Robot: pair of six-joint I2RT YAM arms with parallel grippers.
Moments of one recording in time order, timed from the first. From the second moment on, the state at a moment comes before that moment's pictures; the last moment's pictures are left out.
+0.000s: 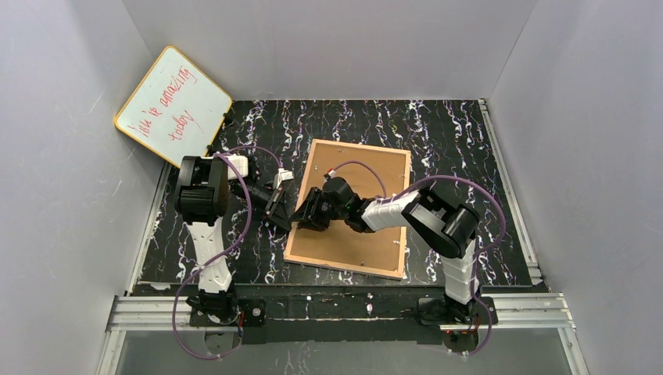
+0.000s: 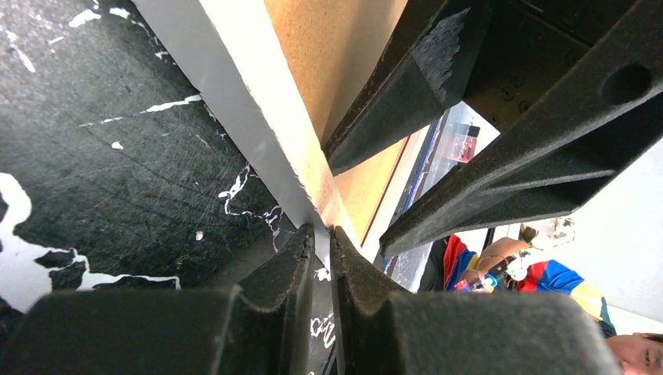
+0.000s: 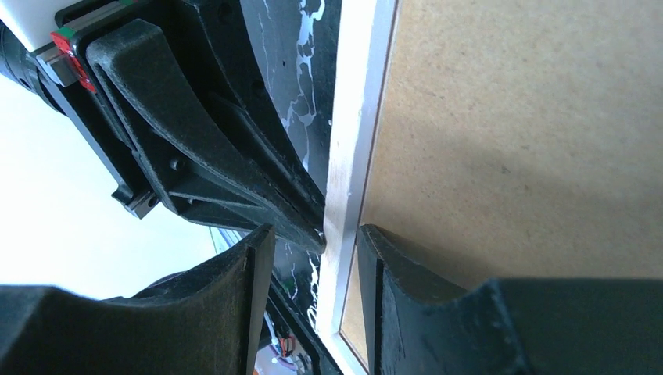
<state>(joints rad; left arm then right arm) -0.09 2.13 1.23 -1.11 1.01 0.67 0.94 1.96 0.99 0.39 -0.25 1.22</state>
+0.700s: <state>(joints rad) -0.09 2.13 1.35 -1.08 1.00 0.59 0.67 1.90 1.02 0.29 -0.28 1.09</state>
